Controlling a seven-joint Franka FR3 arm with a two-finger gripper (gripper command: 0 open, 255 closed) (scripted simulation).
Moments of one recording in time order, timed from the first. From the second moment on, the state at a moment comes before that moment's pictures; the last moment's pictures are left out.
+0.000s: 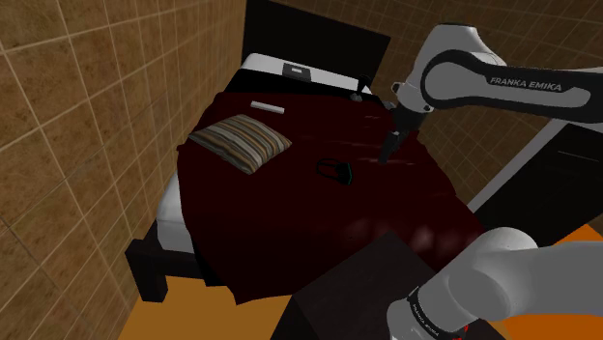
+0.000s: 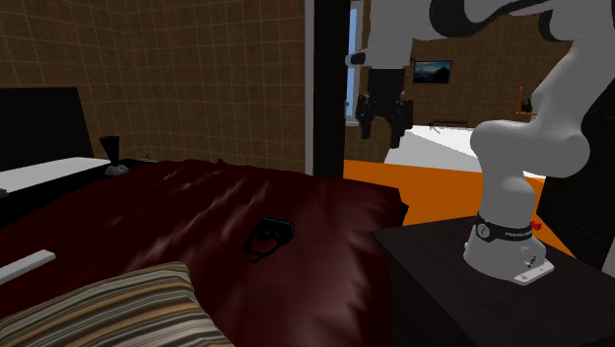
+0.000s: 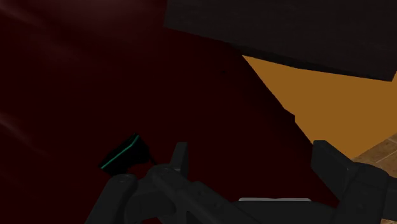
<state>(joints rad) -0.03 -0.66 -0.10 -2.50 -0.13 1.83 -0.34</state>
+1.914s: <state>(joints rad) -0.08 0.44 -0.30 -1.88 0.13 2.35 -1.33</state>
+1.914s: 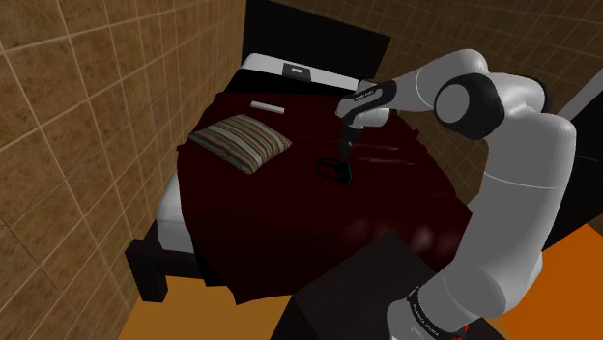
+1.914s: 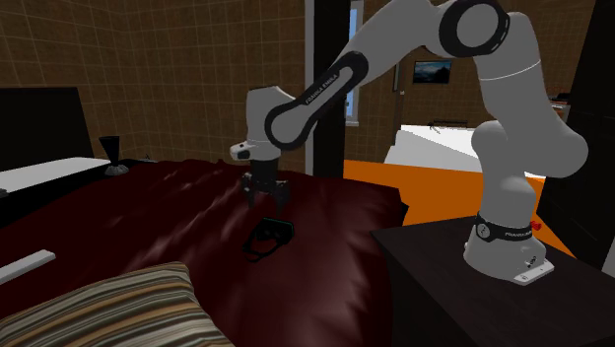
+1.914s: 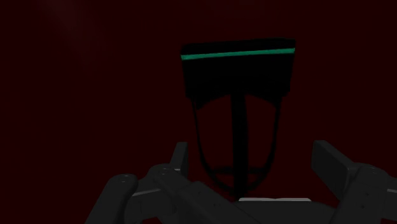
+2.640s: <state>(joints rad) -0.10 0.52 -0.28 -1.88 0.16 2.42 -1.36</state>
